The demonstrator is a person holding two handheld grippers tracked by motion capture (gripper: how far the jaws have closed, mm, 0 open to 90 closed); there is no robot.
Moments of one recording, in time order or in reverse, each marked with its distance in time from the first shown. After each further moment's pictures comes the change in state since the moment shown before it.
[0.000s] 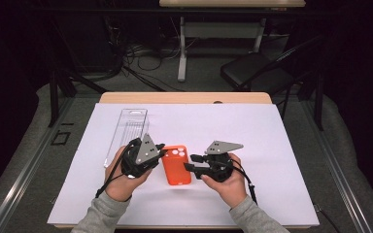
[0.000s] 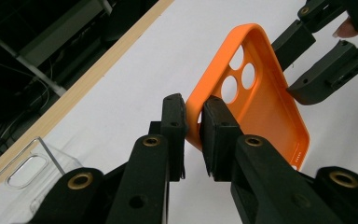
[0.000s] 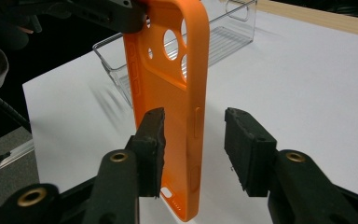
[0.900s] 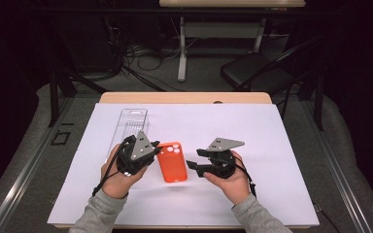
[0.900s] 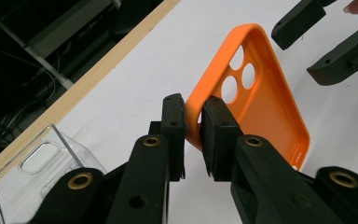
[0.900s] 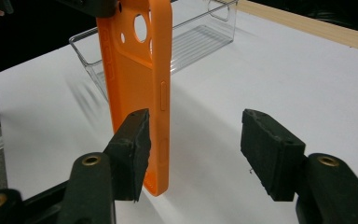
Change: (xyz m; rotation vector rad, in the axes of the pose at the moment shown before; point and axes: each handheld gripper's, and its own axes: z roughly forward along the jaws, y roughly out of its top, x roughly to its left) left arm 0.011 -0.006 -0.001 0.006 0.021 -0.041; right arm -0.011 0.003 -0.002 0.019 -0.049 -0.042
